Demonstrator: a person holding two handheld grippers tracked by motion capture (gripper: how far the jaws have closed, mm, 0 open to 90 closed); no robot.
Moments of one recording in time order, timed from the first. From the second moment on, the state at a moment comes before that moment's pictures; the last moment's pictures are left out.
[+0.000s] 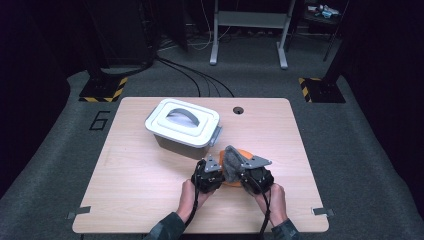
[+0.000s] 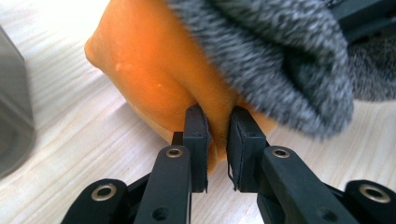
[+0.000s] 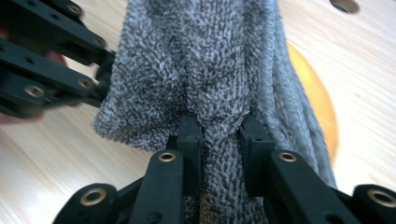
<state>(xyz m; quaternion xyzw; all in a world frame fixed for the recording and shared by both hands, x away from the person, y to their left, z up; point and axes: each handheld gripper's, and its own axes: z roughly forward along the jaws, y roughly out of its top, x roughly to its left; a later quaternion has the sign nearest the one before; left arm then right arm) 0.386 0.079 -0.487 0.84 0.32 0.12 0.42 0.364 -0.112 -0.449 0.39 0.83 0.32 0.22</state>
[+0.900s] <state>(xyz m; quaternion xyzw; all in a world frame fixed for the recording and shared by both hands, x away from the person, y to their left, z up) 0.388 0.062 -0.446 0.85 0.26 0.19 0.41 0.387 -0.167 -0.454 0.47 0.79 0.33 0.22</state>
